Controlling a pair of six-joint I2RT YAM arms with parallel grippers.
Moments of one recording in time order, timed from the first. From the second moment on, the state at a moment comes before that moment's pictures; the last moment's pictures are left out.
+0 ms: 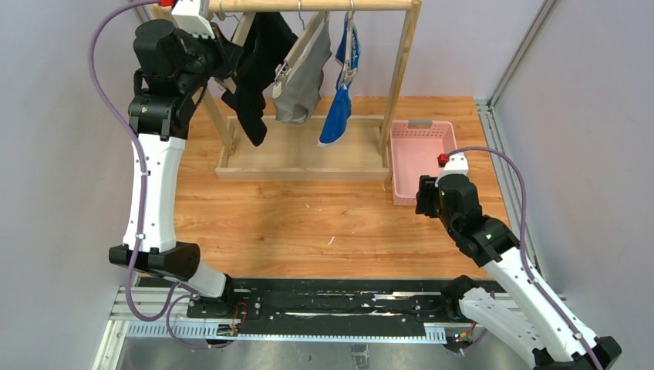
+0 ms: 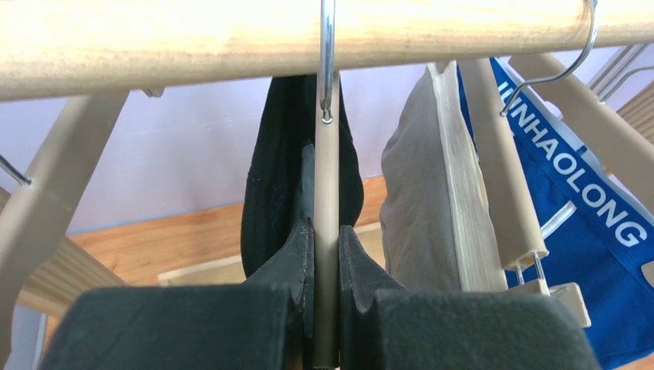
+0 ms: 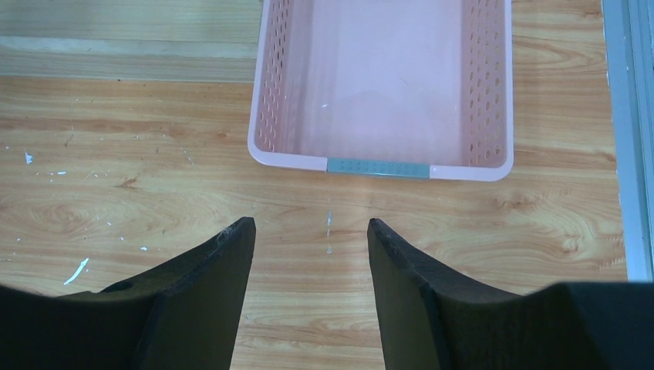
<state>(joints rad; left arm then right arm) -0.11 1.52 2.11 -0.61 0.21 -0.12 0.52 0.72 0.78 -0.61 0.39 0.26</state>
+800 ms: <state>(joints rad) -0.11 1.22 1.57 -0.64 0.27 -0.03 0.52 0.80 0.81 -0.53 0.38 0.22</state>
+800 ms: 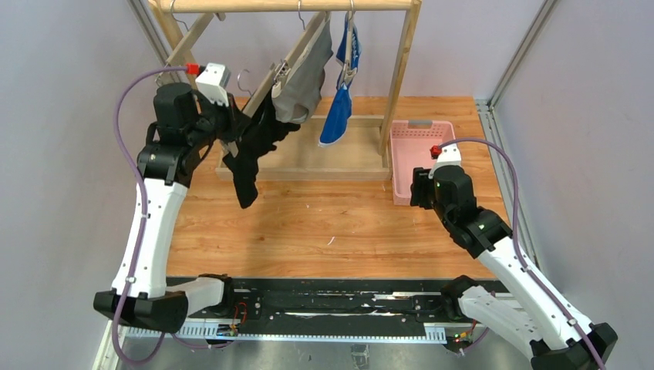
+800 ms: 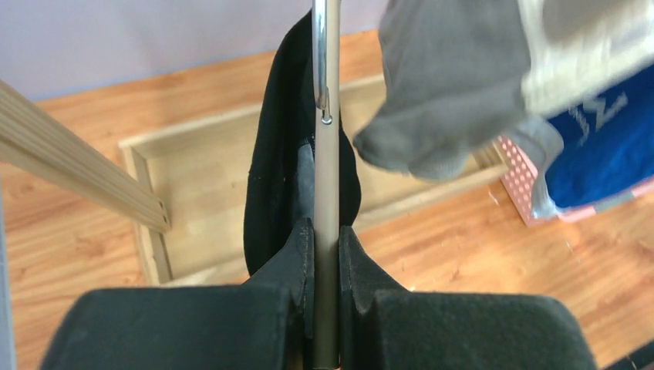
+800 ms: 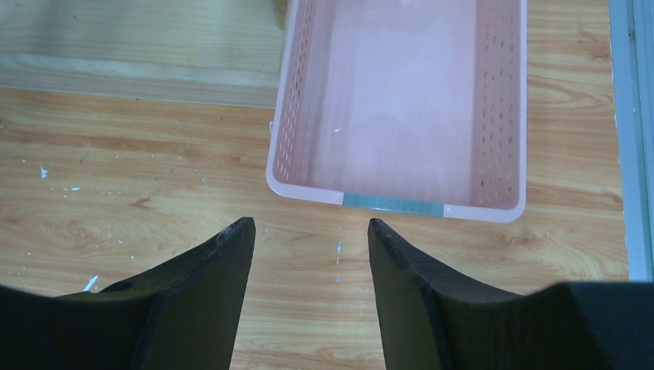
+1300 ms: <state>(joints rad) -0.11 0.91 1.16 -0.71 0.36 -0.03 0.52 0.90 0.85 -0.40 0.25 0.20</state>
